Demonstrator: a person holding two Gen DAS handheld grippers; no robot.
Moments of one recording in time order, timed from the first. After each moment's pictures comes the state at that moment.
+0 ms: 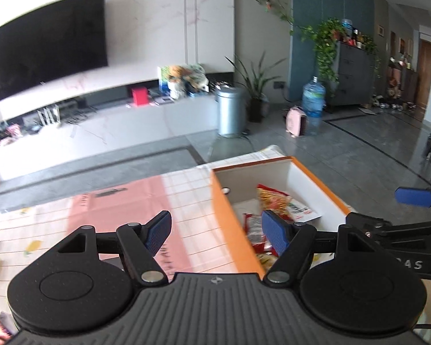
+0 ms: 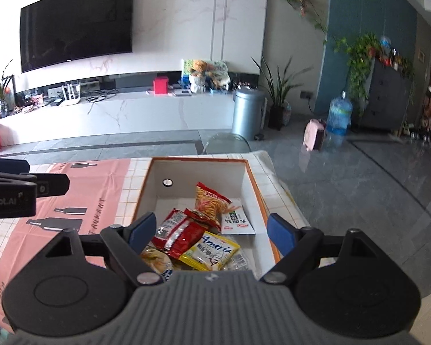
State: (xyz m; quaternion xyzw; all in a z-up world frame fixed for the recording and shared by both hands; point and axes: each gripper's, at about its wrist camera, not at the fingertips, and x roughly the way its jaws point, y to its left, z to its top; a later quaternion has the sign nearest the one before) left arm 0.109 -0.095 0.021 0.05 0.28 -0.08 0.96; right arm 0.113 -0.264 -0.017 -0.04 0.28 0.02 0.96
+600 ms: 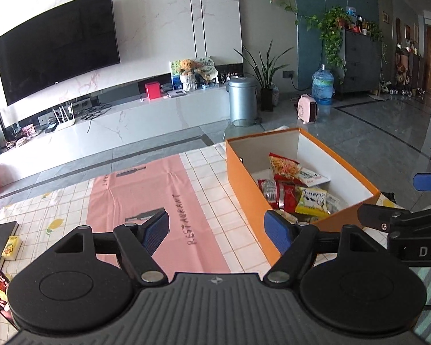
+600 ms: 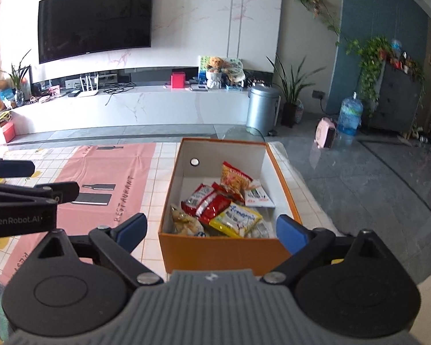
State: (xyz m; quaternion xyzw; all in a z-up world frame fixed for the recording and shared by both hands) left arm 0.064 -0.085 -0.009 0.07 0.29 -0.07 0.95; right arm 0.054 -0.249 -0.028 -0.02 0.31 0.03 0.95
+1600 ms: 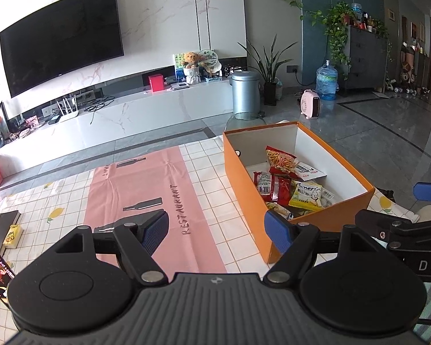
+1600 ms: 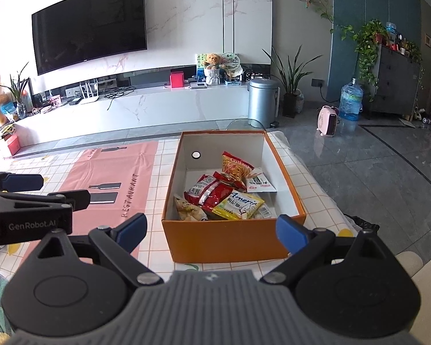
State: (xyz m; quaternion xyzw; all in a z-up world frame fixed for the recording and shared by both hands) left arm 0.049 -0.094 -0.006 0.06 0.31 -0.06 0.95; right arm 0.035 -0.261 -0.035 0.01 0.30 0.04 0.95
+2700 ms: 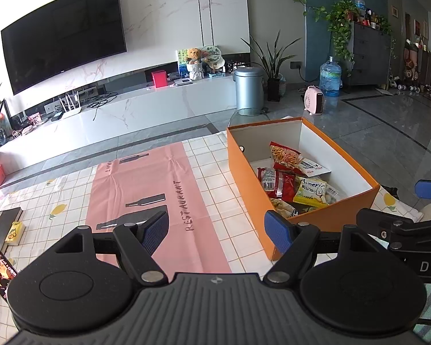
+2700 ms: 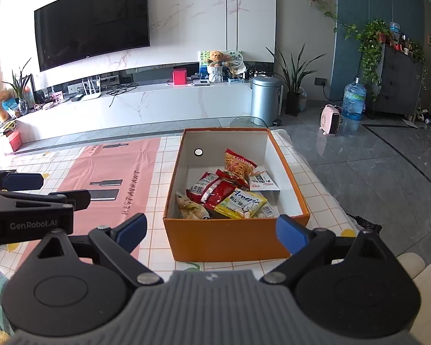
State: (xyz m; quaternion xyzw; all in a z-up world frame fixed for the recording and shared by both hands) left arm 0.051 -0.093 -0.008 0.06 0.31 -0.05 0.95; right arm 0.038 -0.259 -0.035 0.00 0.30 0.04 0.95
